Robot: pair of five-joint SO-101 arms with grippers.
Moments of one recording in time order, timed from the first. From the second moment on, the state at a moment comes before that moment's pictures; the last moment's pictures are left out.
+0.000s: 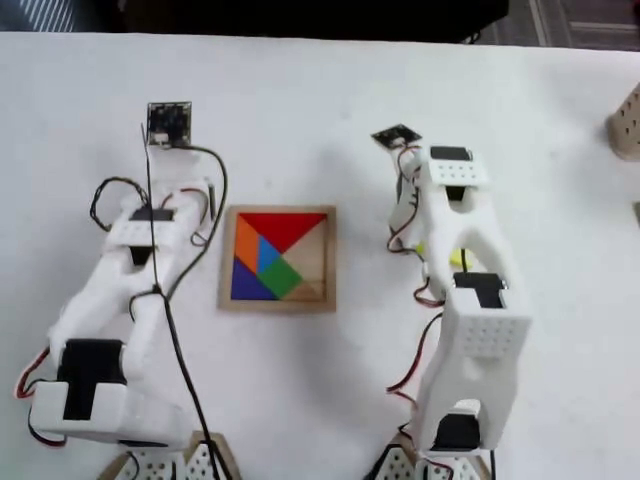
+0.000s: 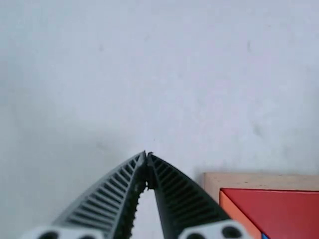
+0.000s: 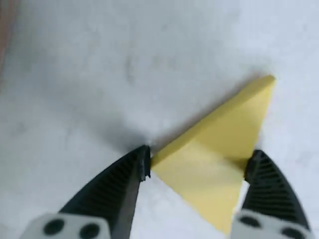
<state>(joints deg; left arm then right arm) -5.1 0.9 39.1 18.9 7.0 -2.6 33.3 -8.8 73.9 31.8</state>
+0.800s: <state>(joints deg) -5.1 0.9 39.1 18.9 7.0 -2.7 35.1 -15.6 81.1 31.7</state>
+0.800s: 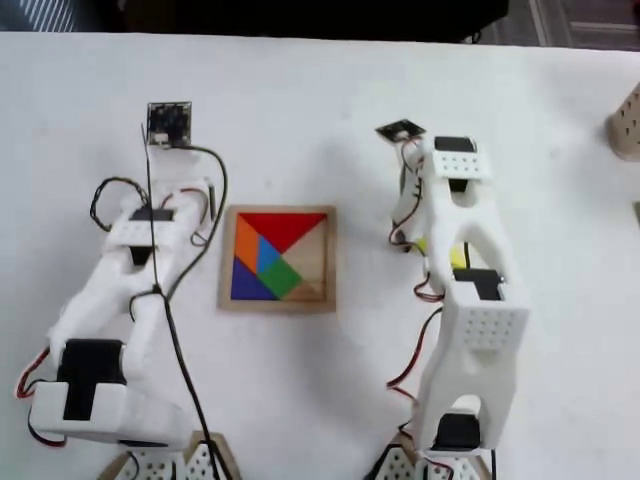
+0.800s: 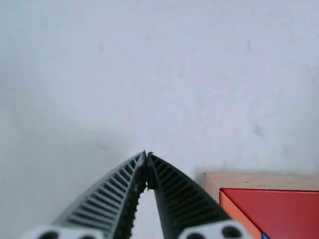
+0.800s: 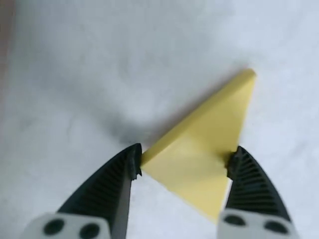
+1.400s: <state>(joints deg) -5.1 0.9 39.1 18.9 7.0 -2.9 36.4 -25.2 92.4 29.8</state>
